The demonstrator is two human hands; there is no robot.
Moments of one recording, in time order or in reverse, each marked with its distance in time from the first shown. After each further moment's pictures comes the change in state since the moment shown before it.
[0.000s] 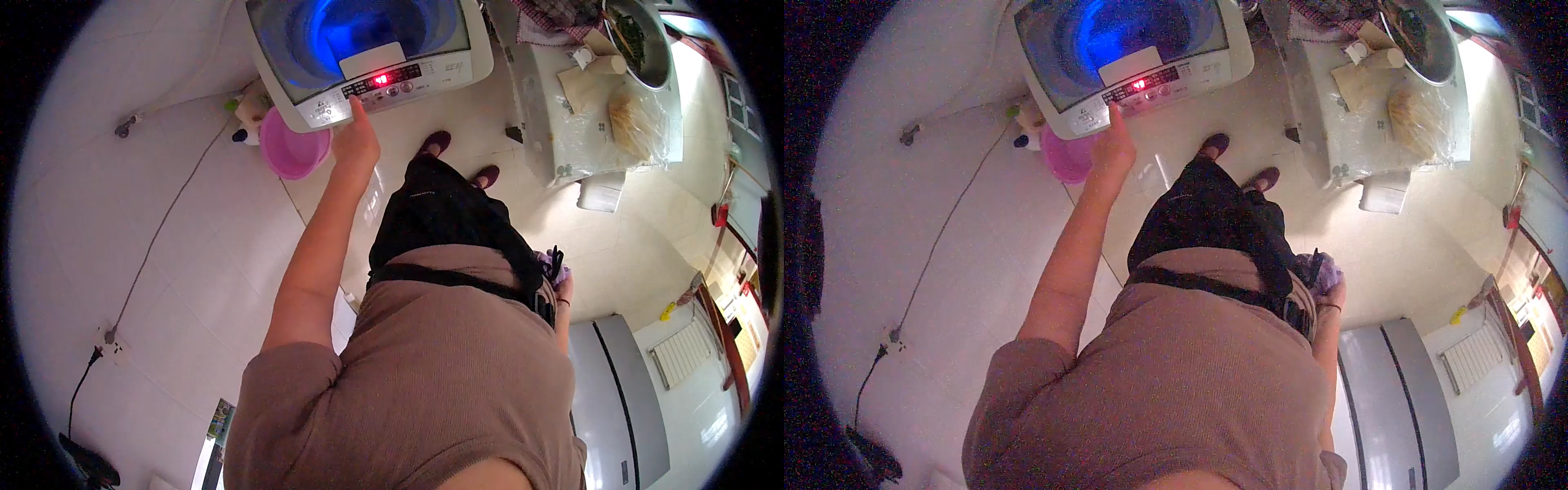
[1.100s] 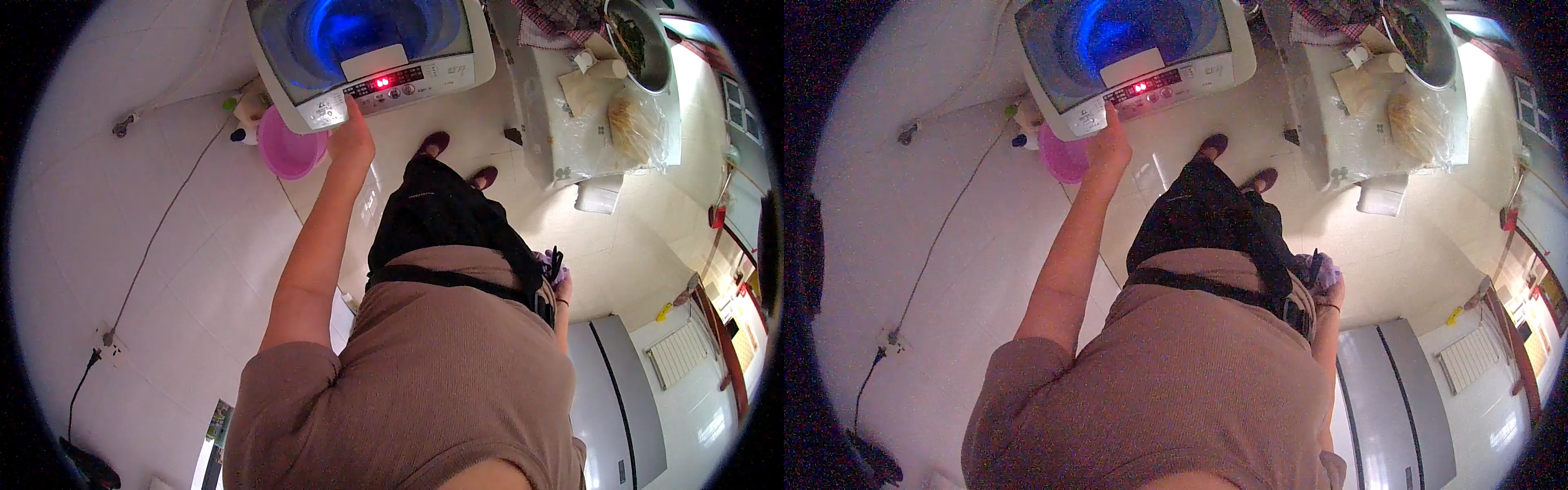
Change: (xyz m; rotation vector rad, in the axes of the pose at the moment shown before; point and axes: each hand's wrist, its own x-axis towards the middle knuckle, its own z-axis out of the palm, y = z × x) left_hand 0.007 -0.013 0.004 0.008 0.098 0.007; right_hand -0.006 0.000 0.021 0.008 0.060 -0.059
